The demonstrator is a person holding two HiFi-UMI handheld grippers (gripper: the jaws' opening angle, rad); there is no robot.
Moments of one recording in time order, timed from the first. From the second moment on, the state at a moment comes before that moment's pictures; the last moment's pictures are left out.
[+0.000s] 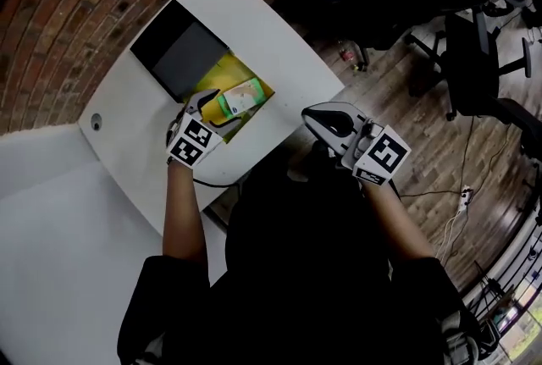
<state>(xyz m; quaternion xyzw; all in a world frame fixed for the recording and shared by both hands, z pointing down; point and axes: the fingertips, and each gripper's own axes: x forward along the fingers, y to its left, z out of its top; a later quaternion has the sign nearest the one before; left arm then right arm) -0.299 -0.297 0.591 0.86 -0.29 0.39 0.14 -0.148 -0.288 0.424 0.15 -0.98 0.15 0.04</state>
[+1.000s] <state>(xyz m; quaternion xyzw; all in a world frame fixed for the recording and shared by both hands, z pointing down) -0.188 -0.172 0.393 0.86 -0.50 0.00 0.13 -0.001 -0.213 0.361 0.00 -1.00 0.07 -0.04</state>
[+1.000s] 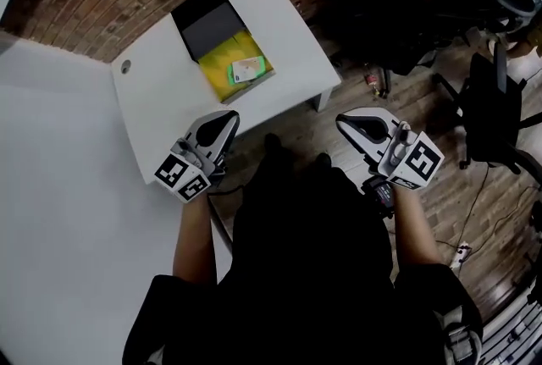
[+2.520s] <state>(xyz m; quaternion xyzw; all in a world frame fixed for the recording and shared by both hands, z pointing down) -0.100 0.091 0.416 0.94 -0.27 -0.09 0.16 -0.027 0.114 0.373 -0.03 -0.99 0.11 0.09</state>
